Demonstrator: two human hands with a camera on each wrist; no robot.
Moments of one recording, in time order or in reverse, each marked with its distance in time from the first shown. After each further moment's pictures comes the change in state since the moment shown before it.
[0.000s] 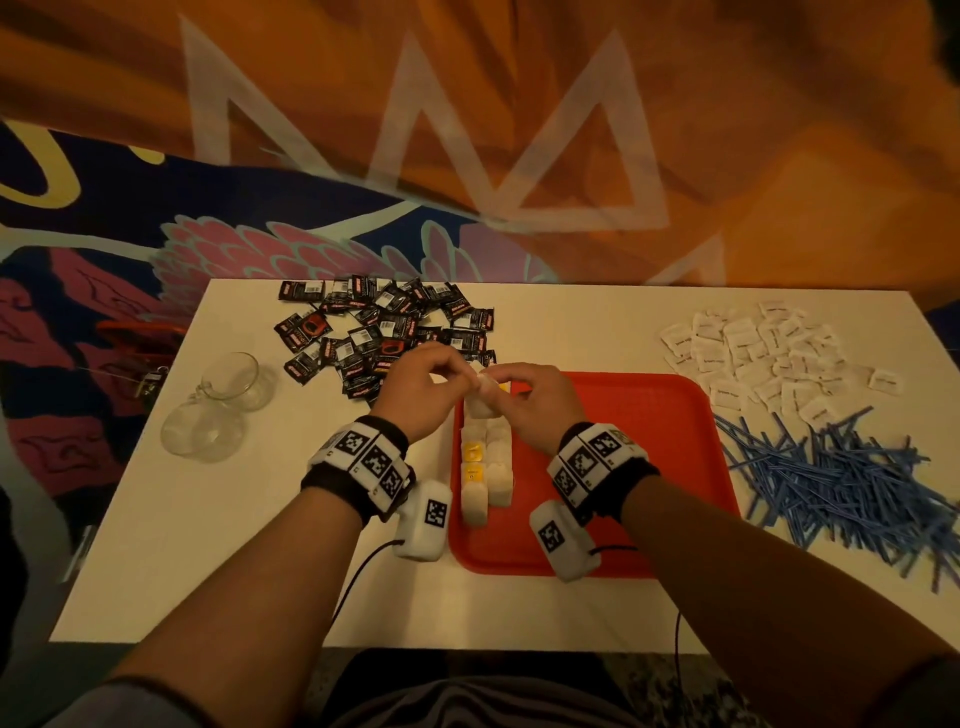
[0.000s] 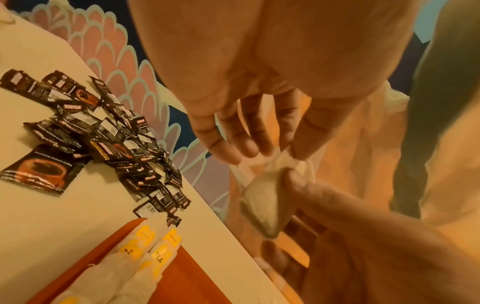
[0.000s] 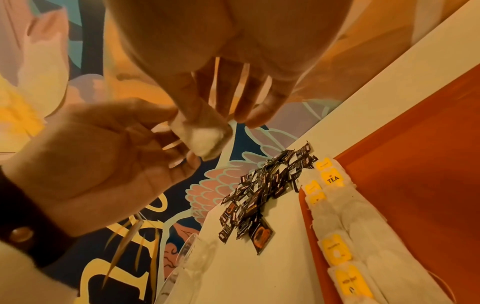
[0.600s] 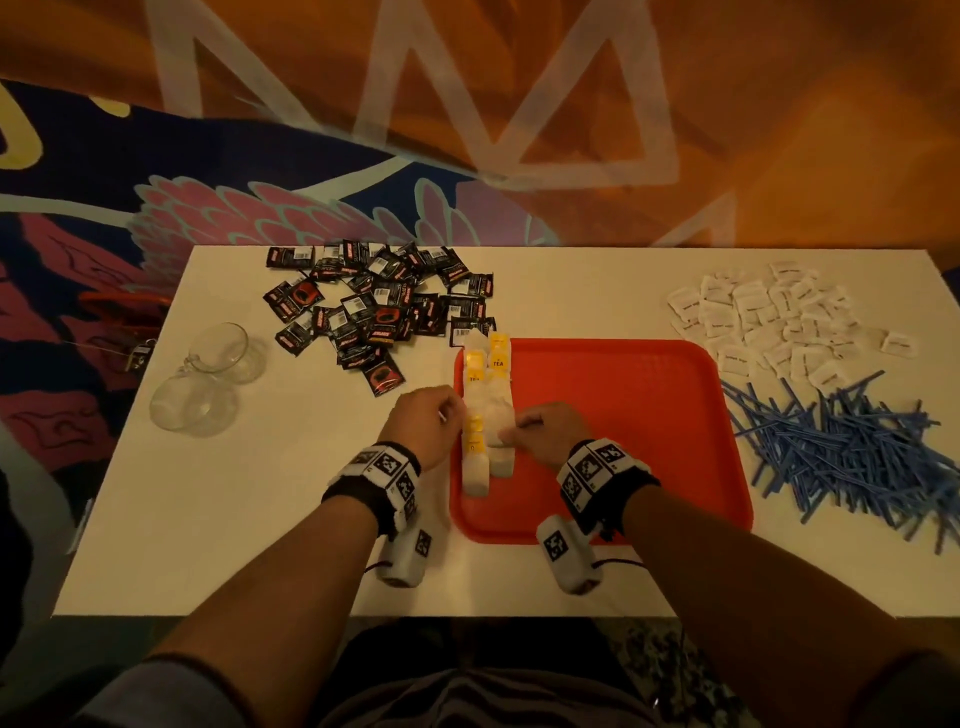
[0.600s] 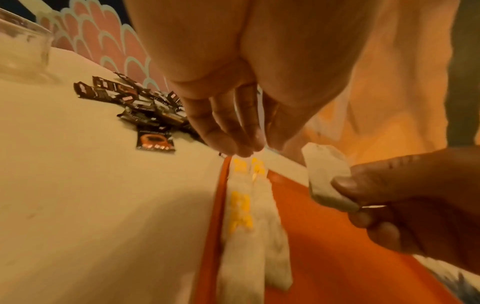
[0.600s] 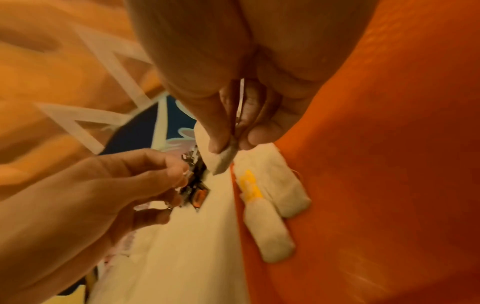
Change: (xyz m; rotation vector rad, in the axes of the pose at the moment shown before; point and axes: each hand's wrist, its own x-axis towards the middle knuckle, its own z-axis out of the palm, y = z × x) left_hand -0.032 -0.067 0.033 0.361 -0.150 -0.204; right_hand -0.028 0.065 0.012 -0.196 -0.209 0.535
